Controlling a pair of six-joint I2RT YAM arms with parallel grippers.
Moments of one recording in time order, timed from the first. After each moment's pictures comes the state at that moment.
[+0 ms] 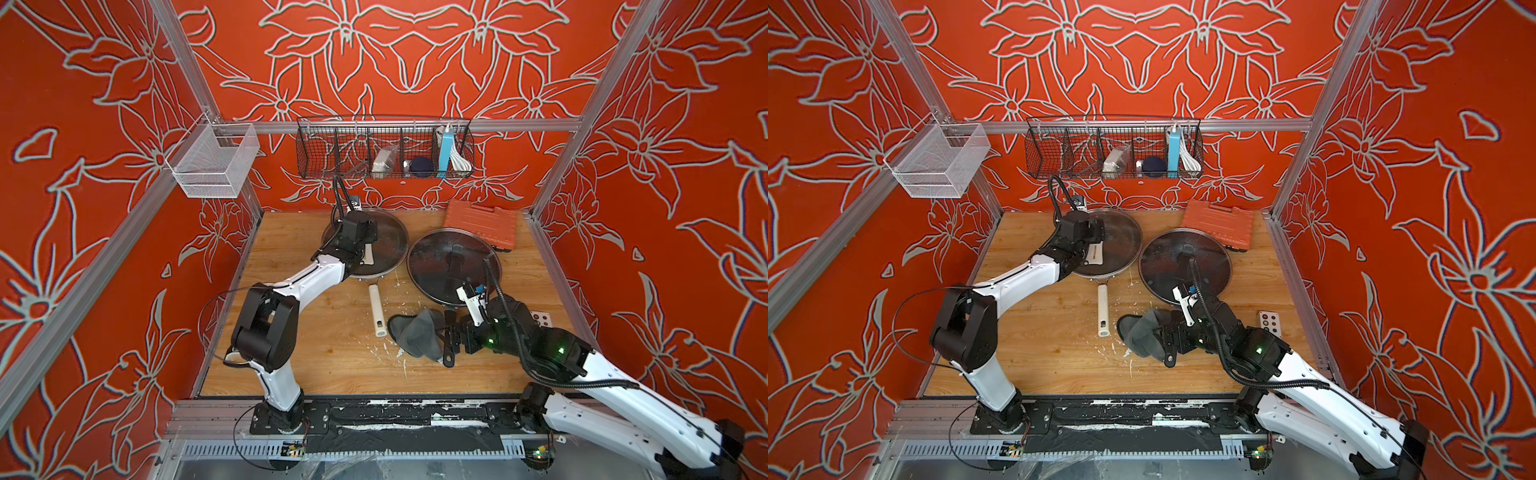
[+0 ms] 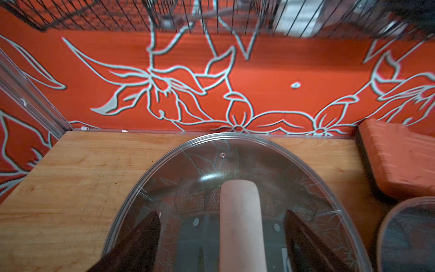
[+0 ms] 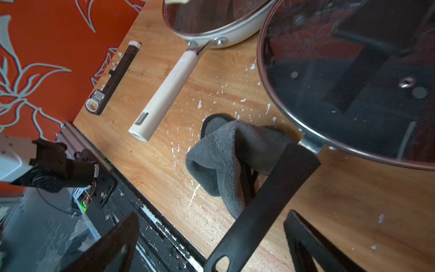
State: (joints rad) left arm -0.38 1.69 1.27 0.08 -0.41 -0.19; right arm 0.88 0.75 0.77 -0.68 0.01 0.49
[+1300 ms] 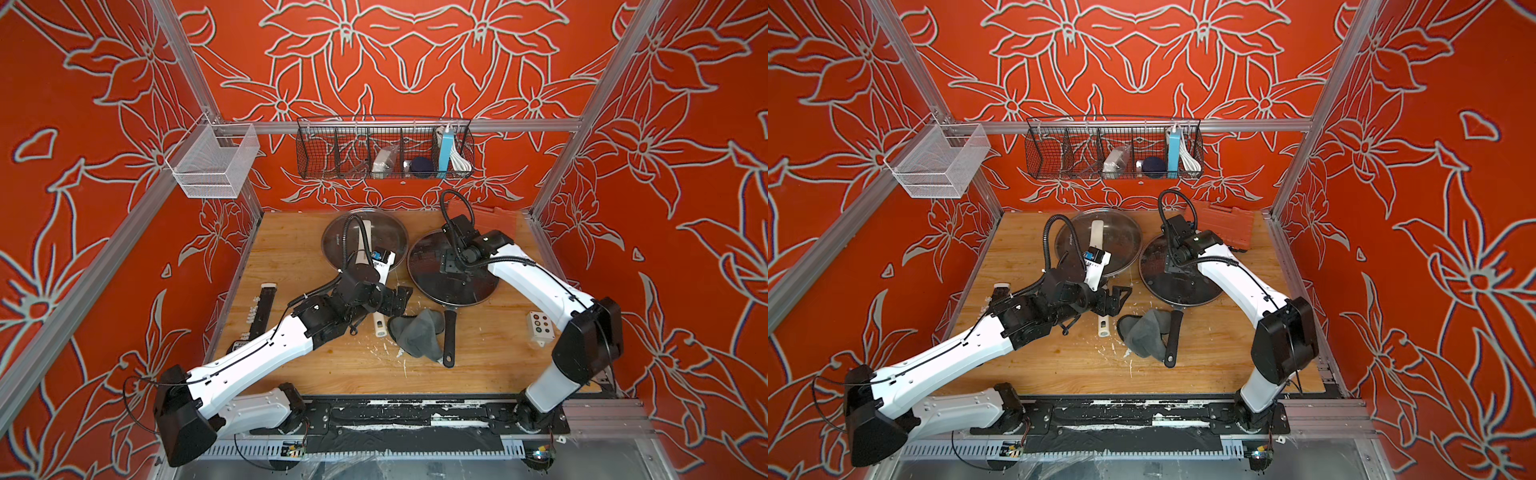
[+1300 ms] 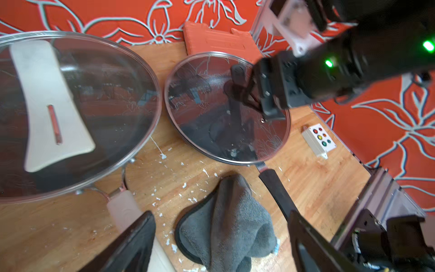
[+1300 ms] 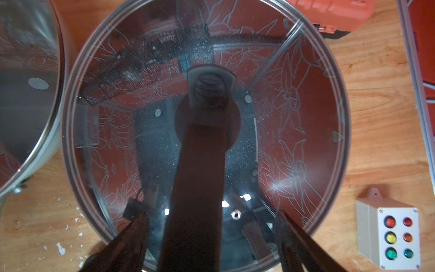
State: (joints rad) left arm -0.82 1.13 0.96 -0.34 -0.10 -0.38; right arm 0.54 1.67 1.51 -0.99 0.29 0.59
